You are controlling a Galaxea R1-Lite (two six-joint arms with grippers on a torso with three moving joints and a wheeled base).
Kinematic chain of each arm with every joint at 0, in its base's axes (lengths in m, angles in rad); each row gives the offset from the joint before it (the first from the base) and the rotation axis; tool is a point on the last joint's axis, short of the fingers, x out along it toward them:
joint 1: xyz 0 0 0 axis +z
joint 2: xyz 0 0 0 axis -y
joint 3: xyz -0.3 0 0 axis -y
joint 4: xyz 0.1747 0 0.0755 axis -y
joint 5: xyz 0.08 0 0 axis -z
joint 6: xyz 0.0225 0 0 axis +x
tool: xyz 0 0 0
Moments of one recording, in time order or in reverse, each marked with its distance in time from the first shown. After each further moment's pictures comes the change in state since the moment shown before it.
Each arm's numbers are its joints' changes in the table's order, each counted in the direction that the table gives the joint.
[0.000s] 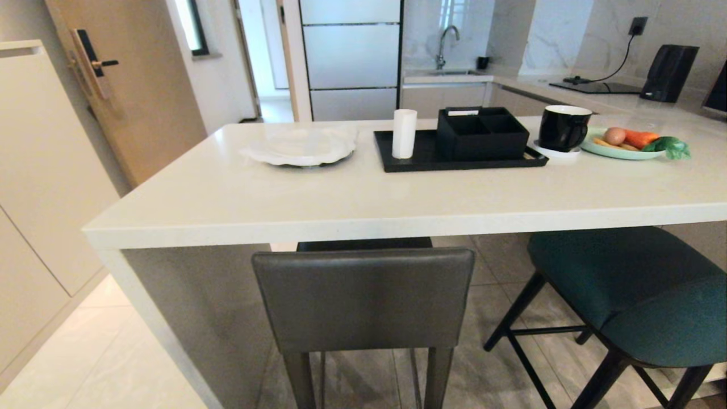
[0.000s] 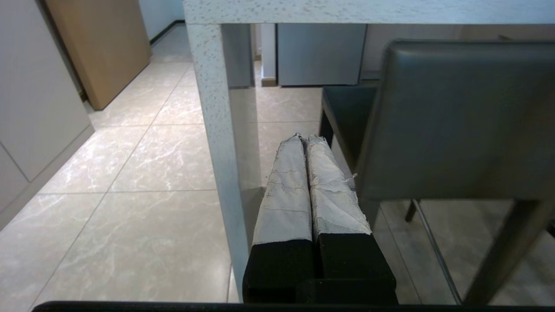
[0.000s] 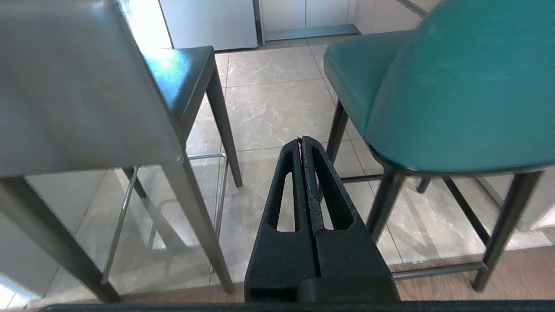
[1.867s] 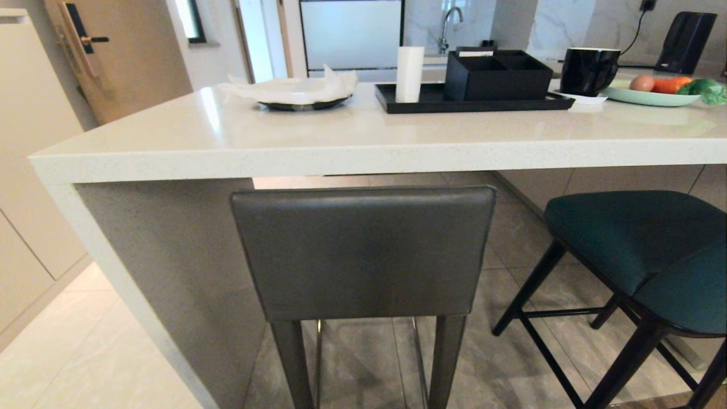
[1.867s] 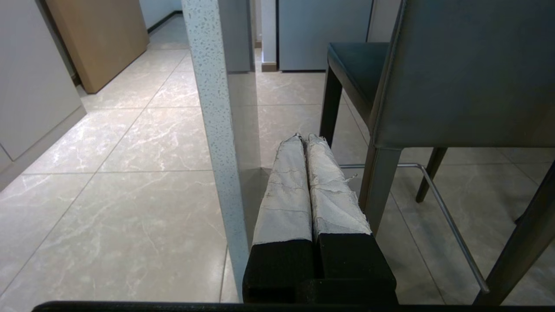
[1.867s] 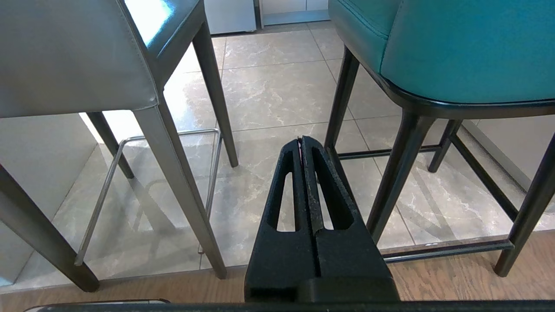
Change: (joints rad) left arm 0.001 0.000 0.000 0.000 0.000 0.000; right arm 0.000 0.000 0.000 -0.001 0.000 0.000
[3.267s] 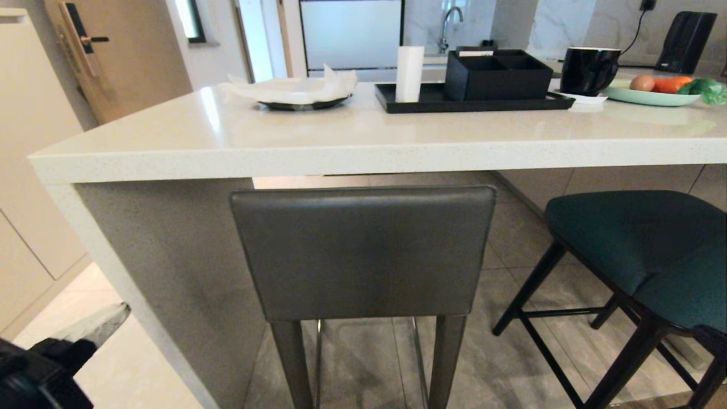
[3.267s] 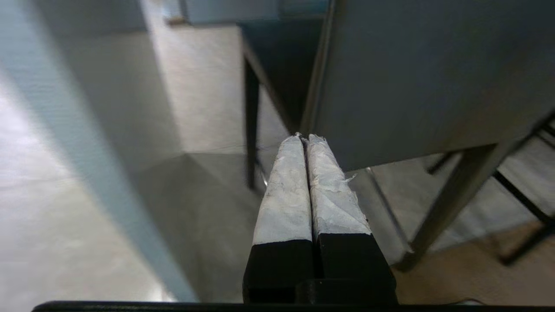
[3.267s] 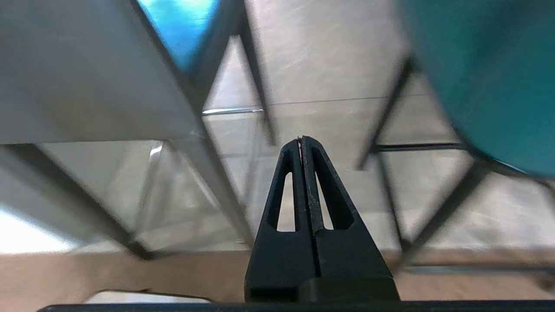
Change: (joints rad) left arm -0.090 -0.972 0.123 0.654 0.202 -0.042; right arm 0.007 -0.788 0.212 0.387 -0.145 0.036
